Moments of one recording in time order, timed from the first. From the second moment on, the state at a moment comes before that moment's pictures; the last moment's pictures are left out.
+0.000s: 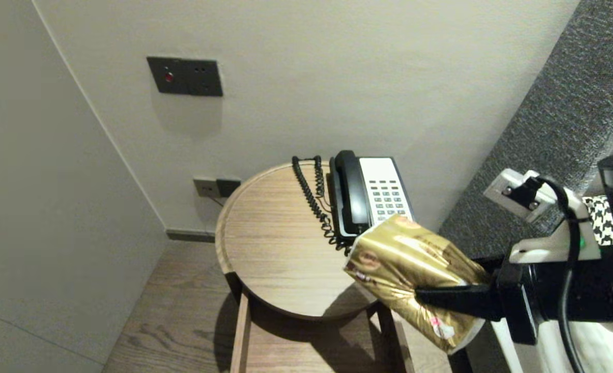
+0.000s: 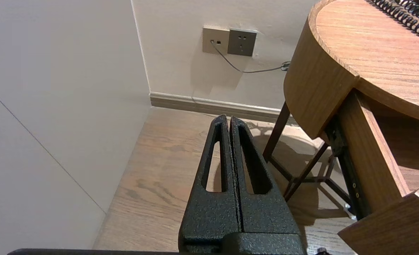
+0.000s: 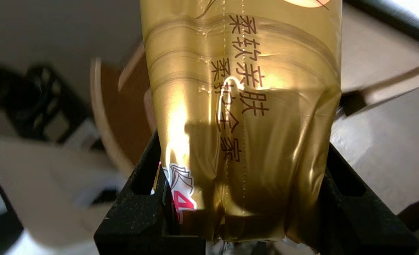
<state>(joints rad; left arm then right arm) 0.01 0.00 0.00 -0.05 0.01 -0.05 0.56 1.27 -0.88 0.13 0.32 0.05</state>
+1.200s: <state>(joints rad) 0.01 0.00 0.00 -0.05 0.01 -0.05 0.82 1.54 -0.83 0.13 0.32 -0.14</state>
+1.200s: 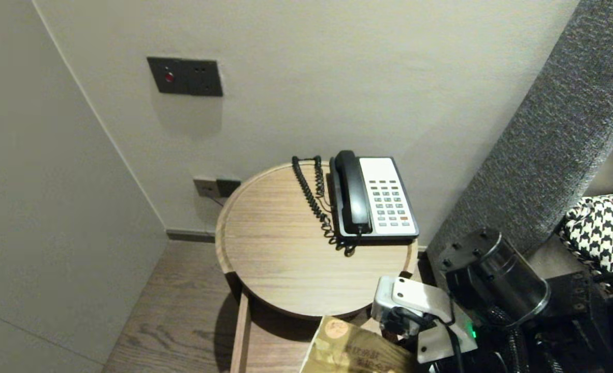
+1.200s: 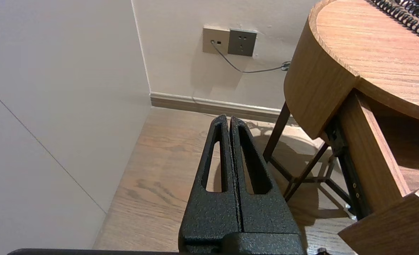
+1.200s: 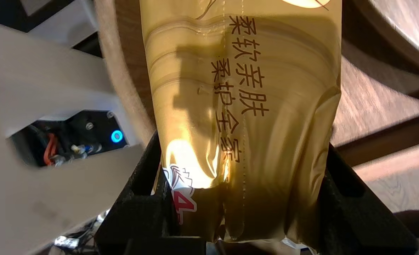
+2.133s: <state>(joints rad) 0.01 0.00 0.00 -0.05 0.01 -0.05 0.86 1.78 -0.92 0.12 0.32 -0.18</state>
